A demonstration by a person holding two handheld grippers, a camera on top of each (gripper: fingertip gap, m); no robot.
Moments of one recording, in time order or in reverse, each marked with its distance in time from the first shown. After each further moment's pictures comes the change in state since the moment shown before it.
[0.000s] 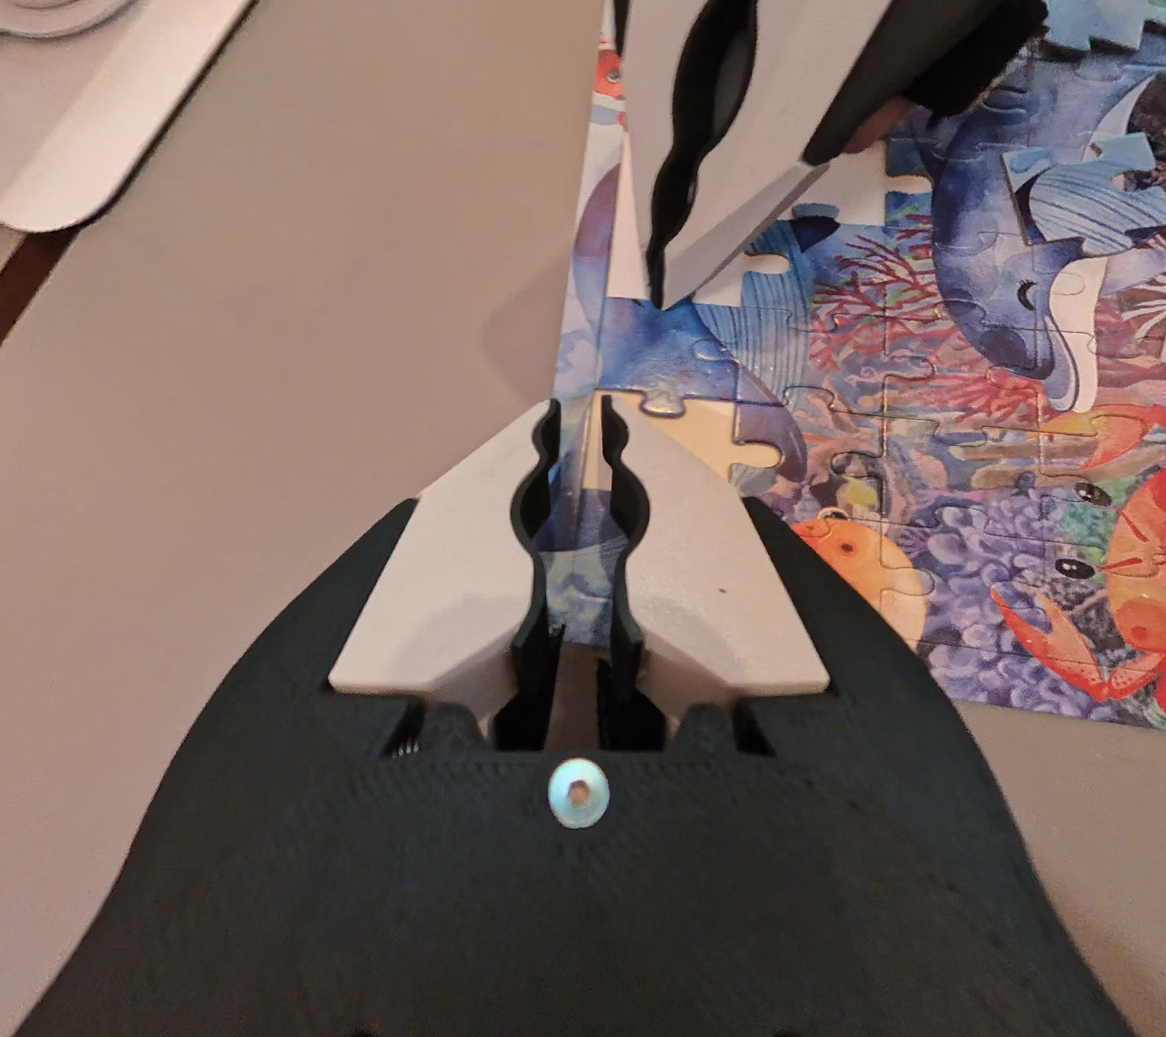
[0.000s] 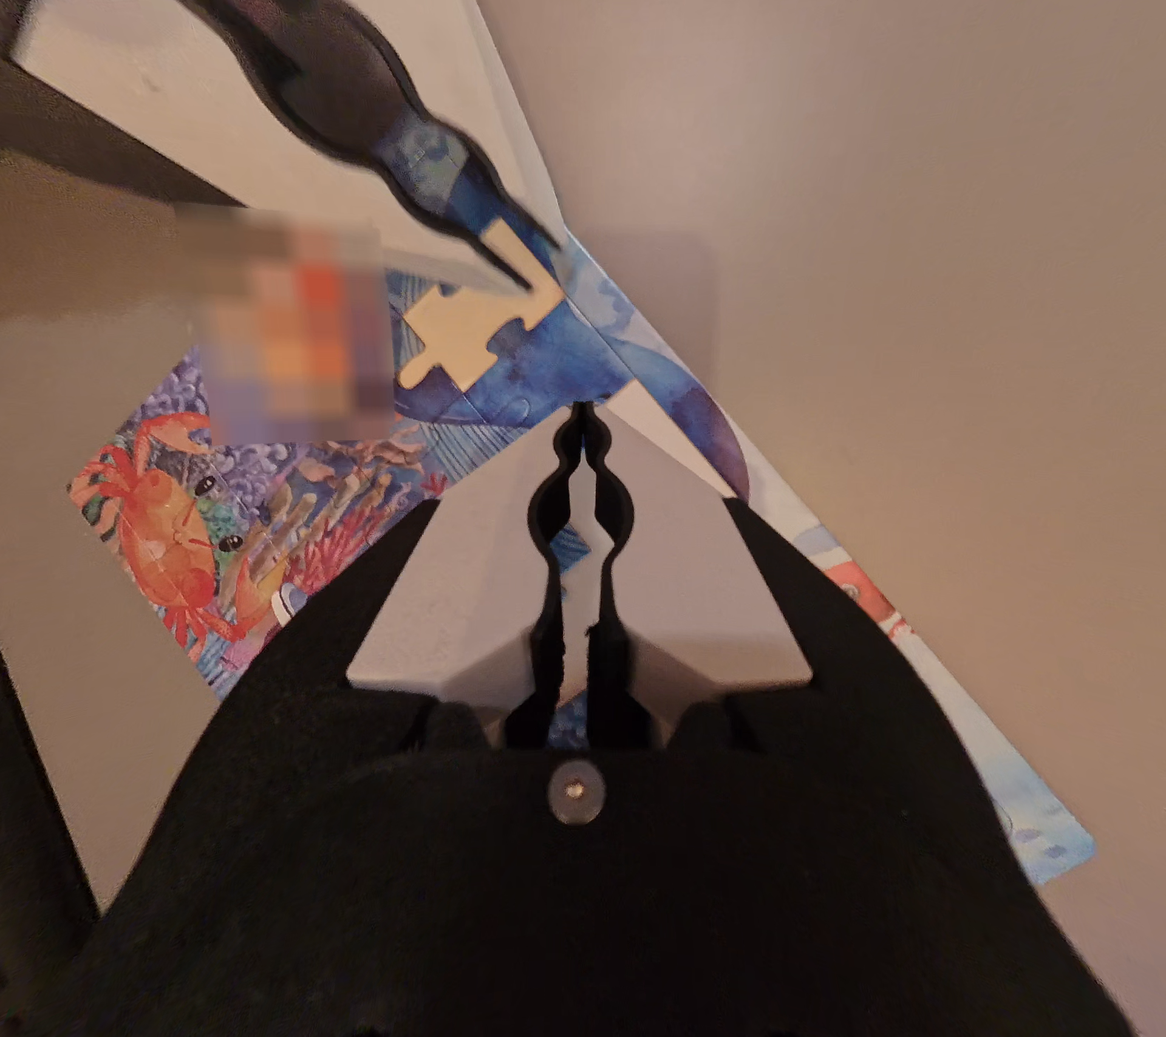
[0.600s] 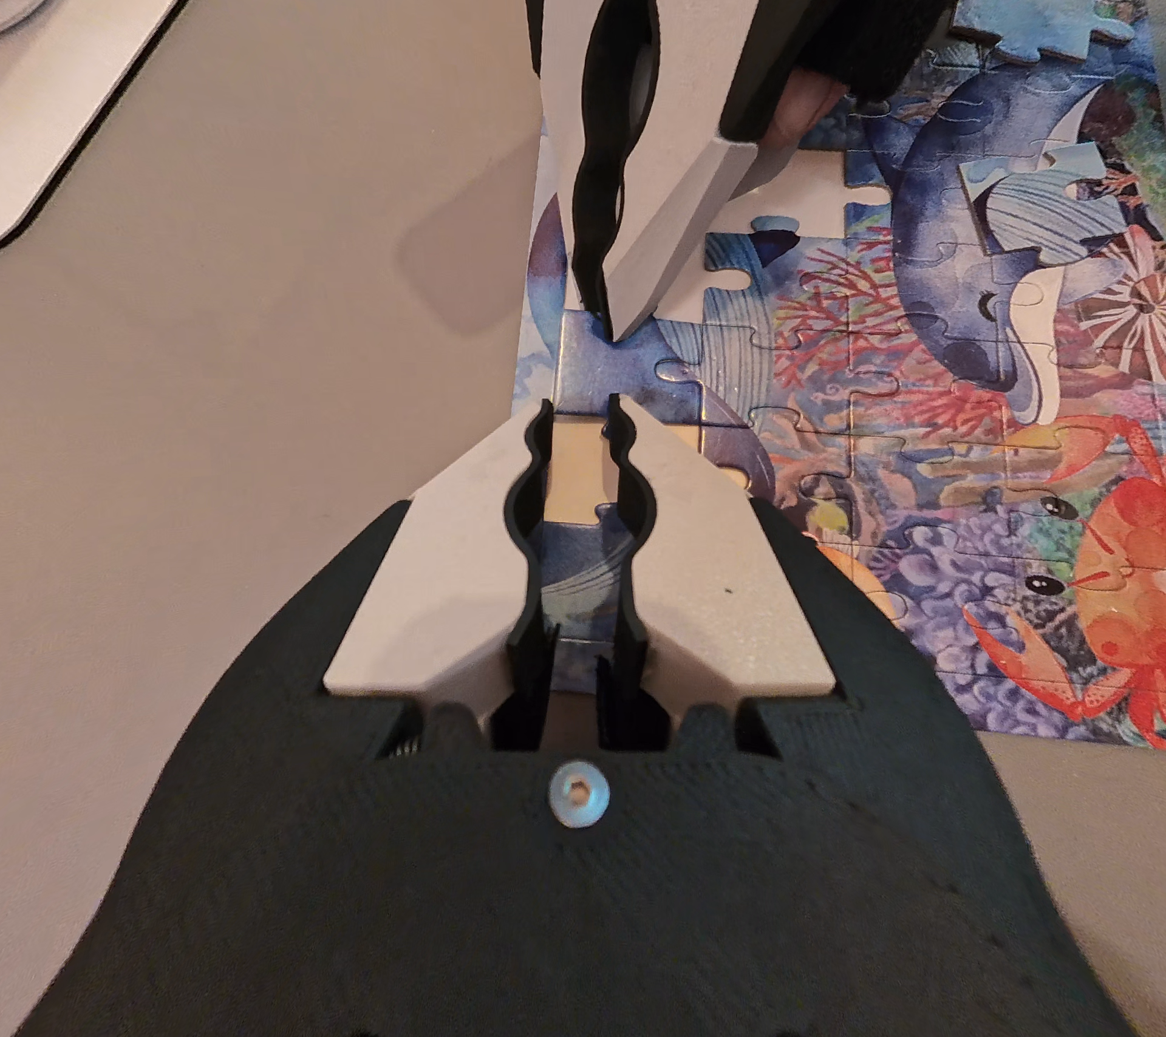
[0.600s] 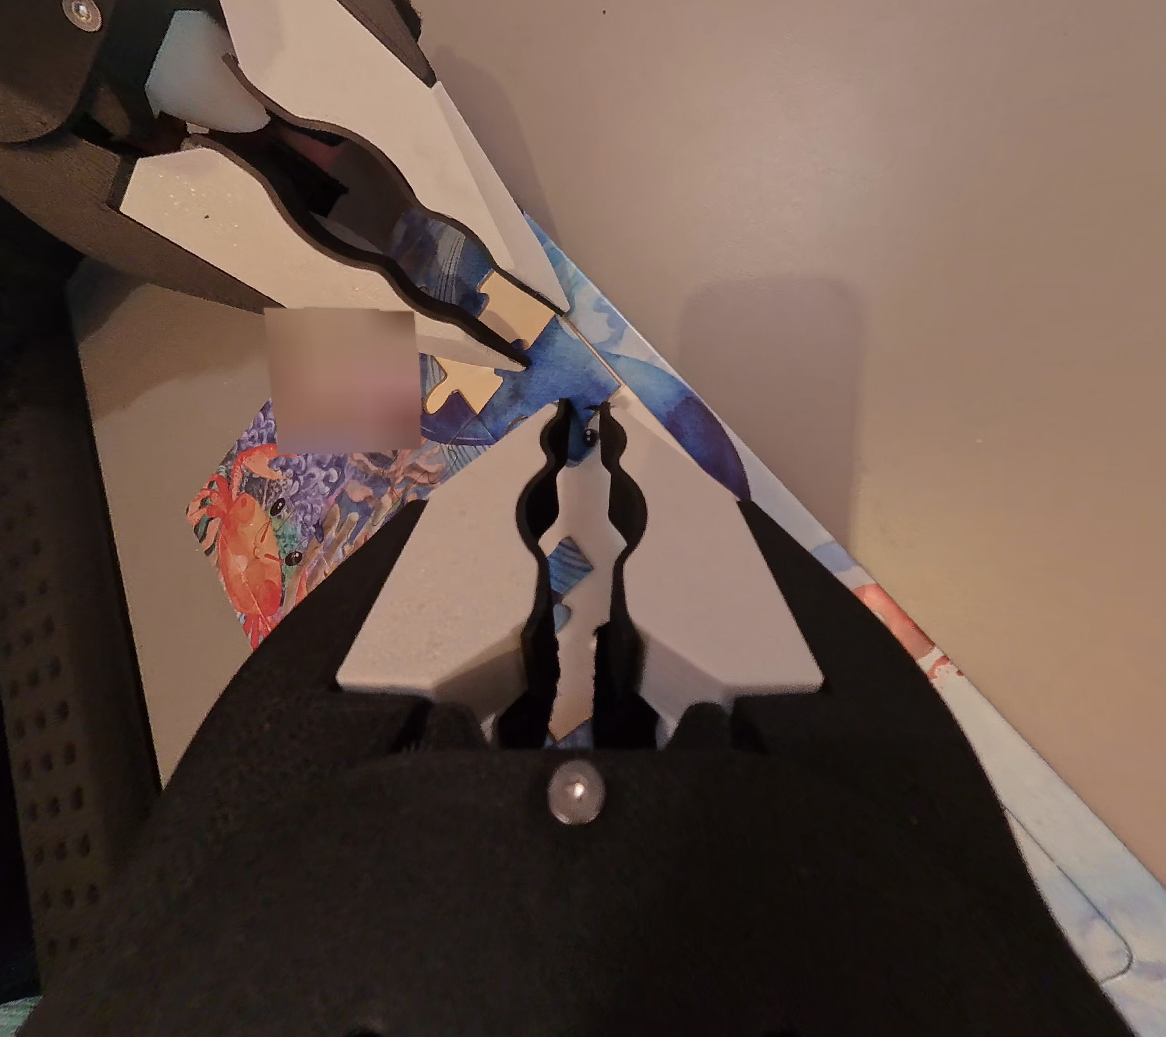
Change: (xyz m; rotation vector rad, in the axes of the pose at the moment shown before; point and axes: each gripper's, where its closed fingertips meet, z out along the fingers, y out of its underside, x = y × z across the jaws) left arm 0.014 -0.003 0.011 0.000 0.056 0.009; right arm 0.000 -0.005 0.000 0.099 -0.171 0.129
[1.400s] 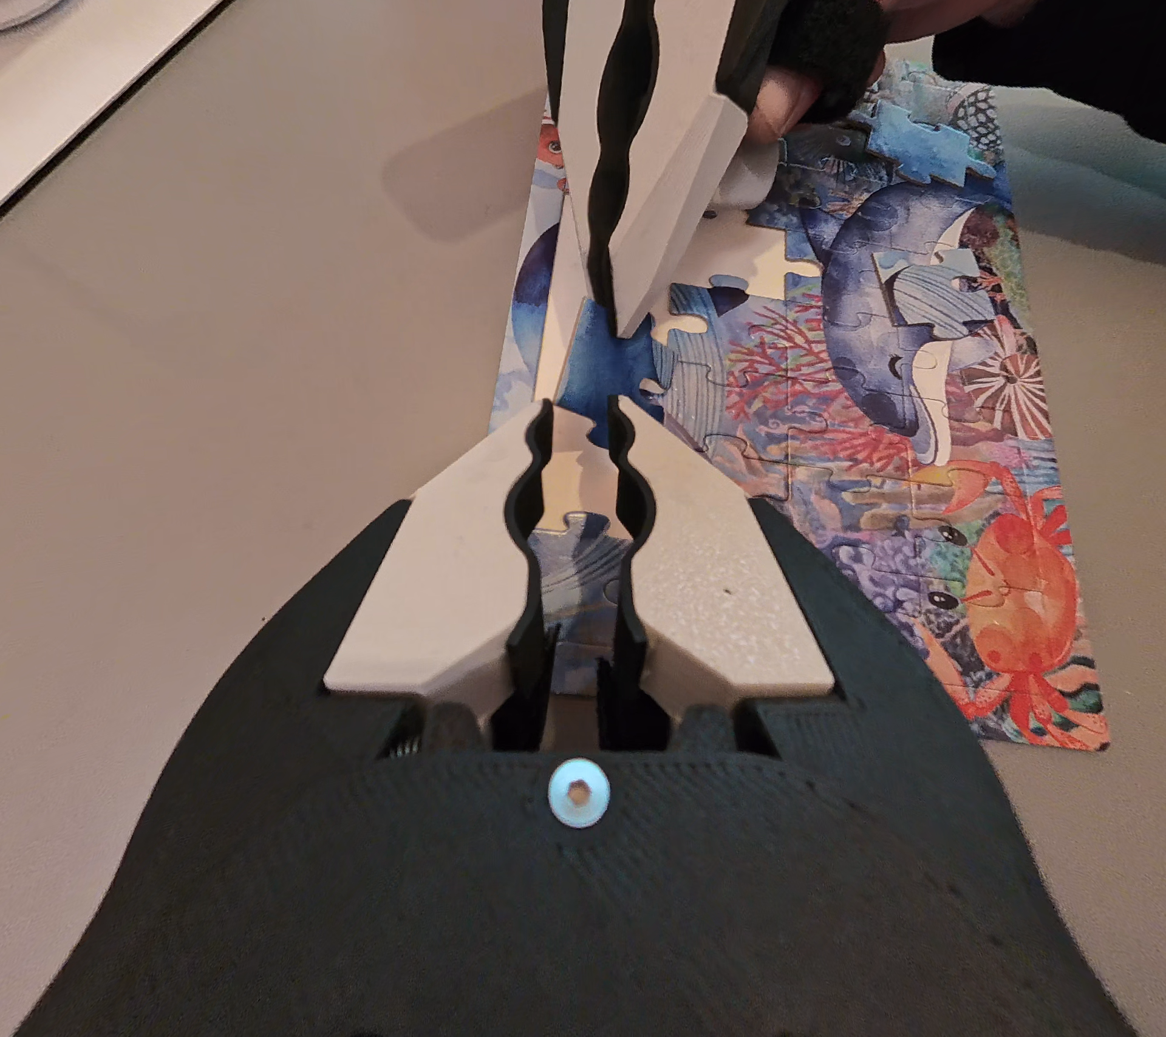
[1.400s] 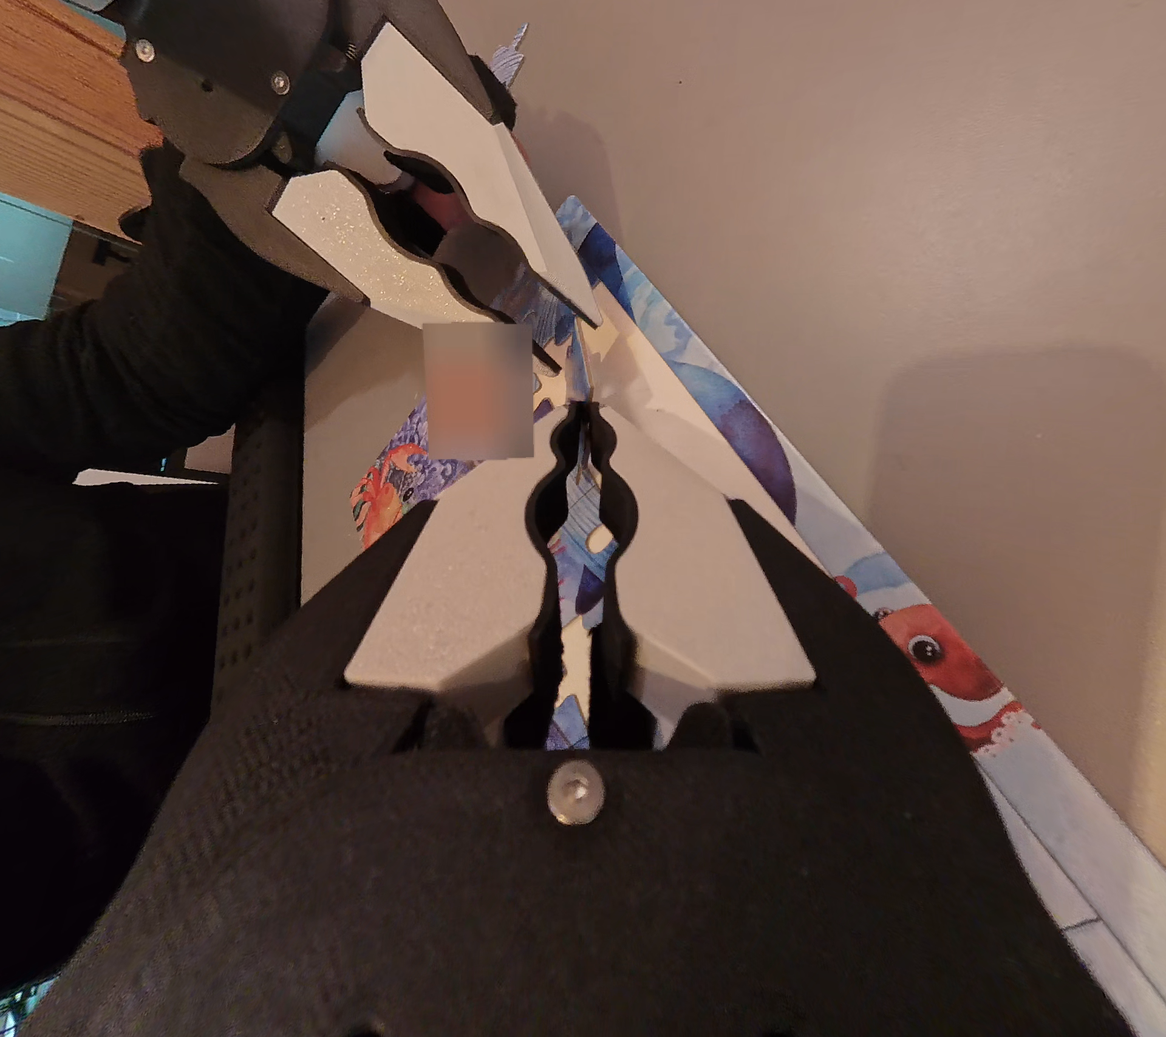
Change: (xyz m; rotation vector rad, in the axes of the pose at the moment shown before) left arm 0.004 -0.013 -0.010 0.099 0.086 -0.107; right arm -0.012 -0.008 -0.018 0.132 -0.292 0.109
